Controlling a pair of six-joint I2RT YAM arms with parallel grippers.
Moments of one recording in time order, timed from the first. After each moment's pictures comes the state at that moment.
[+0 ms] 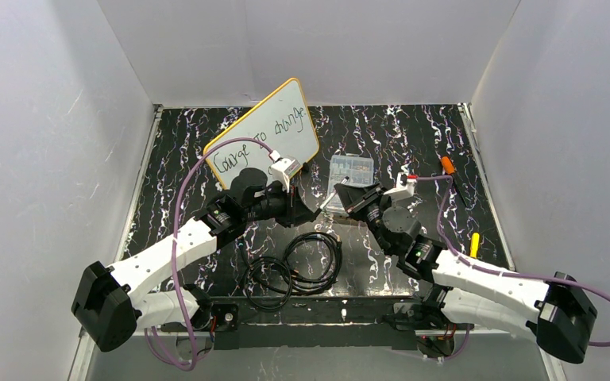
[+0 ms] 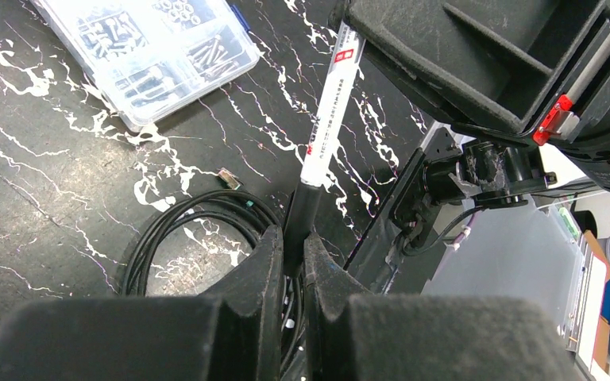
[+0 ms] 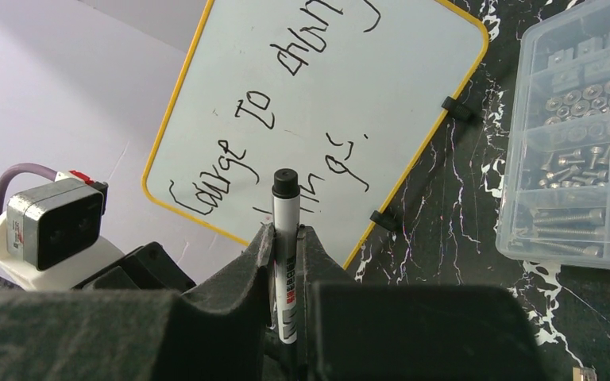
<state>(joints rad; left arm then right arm) -0.74 1.14 0.81 -0.09 0.37 -0.46 0.99 0.93 0.47 0.41 0.54 1.05</state>
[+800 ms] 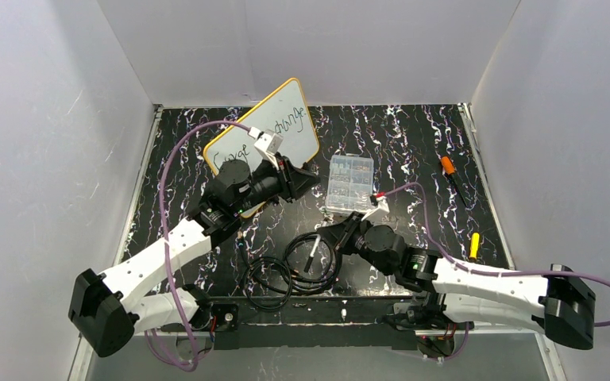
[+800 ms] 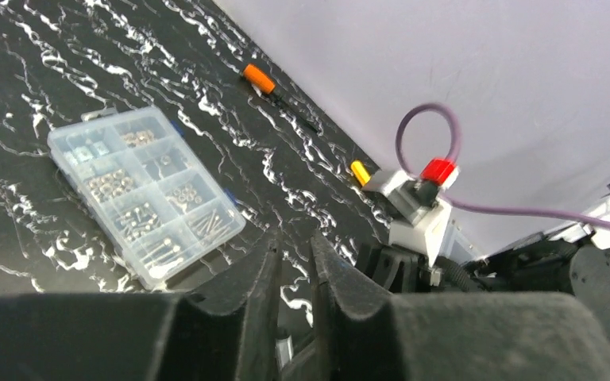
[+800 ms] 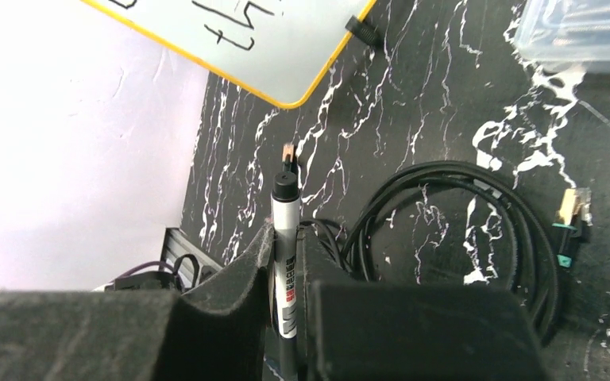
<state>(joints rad) -0.72 1.12 0.86 0.22 0.27 -0.50 1.18 0.93 0.43 0.19 0.40 1.09</state>
